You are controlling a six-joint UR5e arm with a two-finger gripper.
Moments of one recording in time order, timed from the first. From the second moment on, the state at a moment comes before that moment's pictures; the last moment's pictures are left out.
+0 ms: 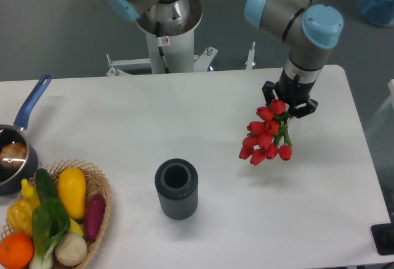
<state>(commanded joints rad) 2.83 -1.85 -1.78 -1.07 1.46 1.35</state>
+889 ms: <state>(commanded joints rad) 2.83 -1.92 -1.76 -1.06 1.47 1.38</state>
